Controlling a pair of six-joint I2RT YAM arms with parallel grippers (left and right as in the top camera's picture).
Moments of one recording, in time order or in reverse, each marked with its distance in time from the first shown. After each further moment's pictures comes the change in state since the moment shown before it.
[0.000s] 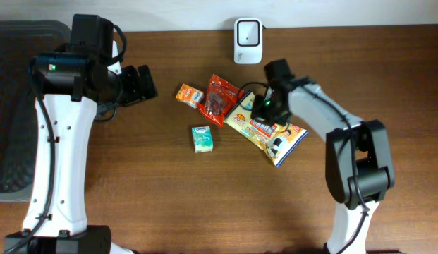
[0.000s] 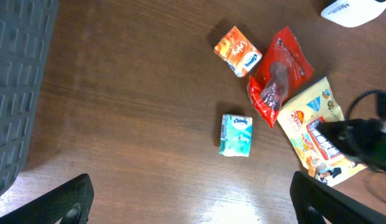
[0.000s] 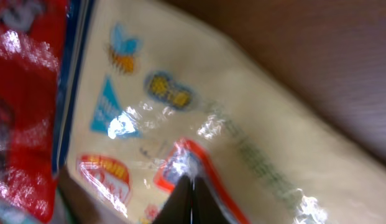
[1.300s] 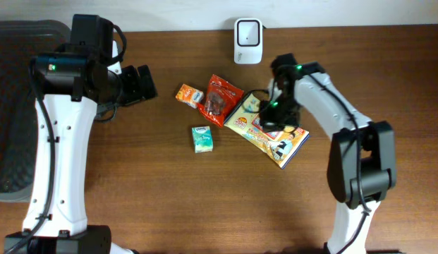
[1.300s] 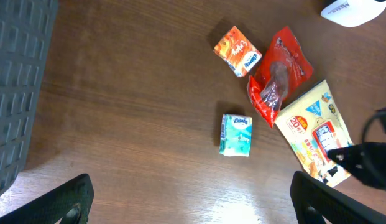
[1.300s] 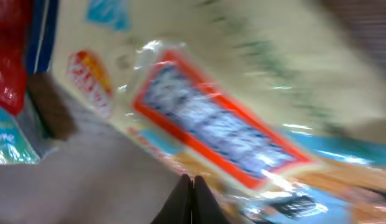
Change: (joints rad) left arm 0.000 0.000 0.000 0.000 0.000 0.000; right arm 0.014 -0.003 0.072 -0.291 -0.042 -0.253
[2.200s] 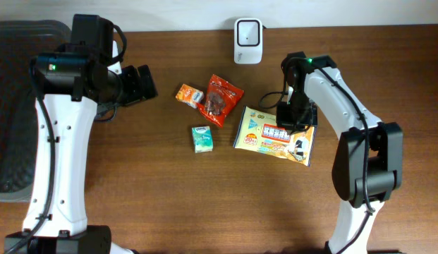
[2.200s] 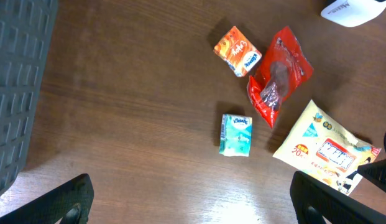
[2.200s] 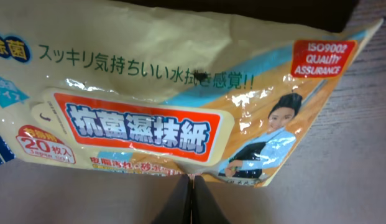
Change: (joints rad) left arm 0.000 0.000 0.000 0.000 0.000 0.000; right arm -0.068 -0.003 0.068 -0.206 0.248 0.056
